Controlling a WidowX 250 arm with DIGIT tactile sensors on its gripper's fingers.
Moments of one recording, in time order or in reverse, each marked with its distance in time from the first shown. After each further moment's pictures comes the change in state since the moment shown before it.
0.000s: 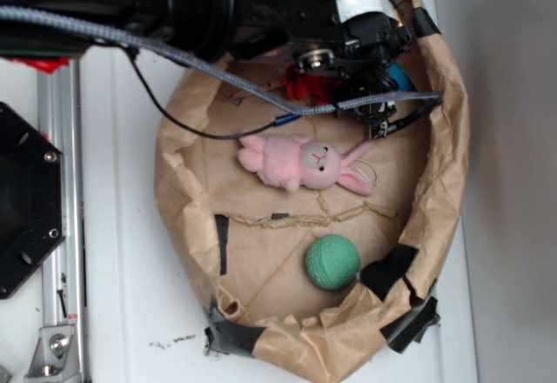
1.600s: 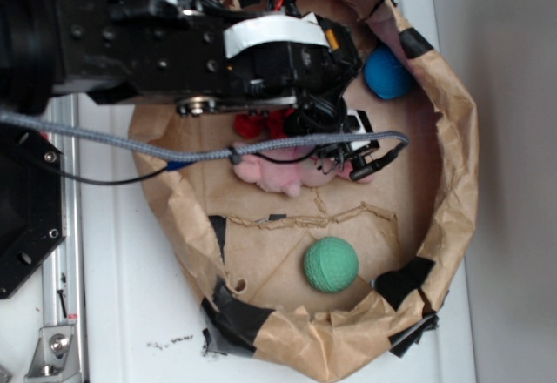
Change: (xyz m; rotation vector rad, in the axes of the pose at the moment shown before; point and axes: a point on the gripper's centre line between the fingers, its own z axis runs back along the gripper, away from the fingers) arm -0.014 -0.014 0.053 -0.035 -0.172 0.054
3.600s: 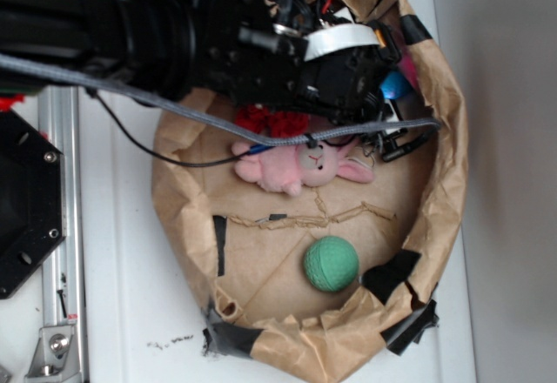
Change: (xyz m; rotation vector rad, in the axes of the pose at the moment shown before) arm 0.010 0.006 -0.052 0.058 0.006 -0.023
